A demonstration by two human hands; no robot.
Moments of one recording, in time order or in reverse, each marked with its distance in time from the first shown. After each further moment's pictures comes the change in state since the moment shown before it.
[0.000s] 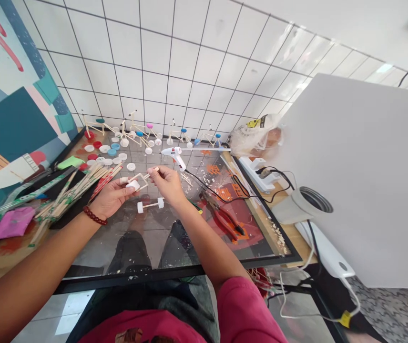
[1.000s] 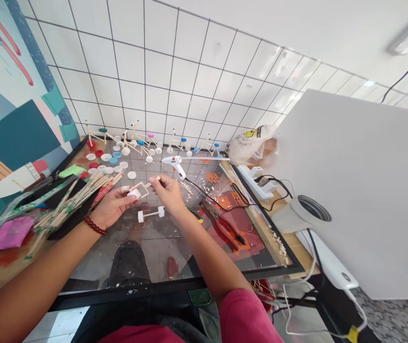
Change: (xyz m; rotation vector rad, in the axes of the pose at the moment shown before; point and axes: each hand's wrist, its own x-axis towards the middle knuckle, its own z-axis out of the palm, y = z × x) left_hand 0.002 -0.002 -0.002 -0.016 0.003 -0.016; right_hand 0.001 0.003 0.002 0.038 0.012 0.025
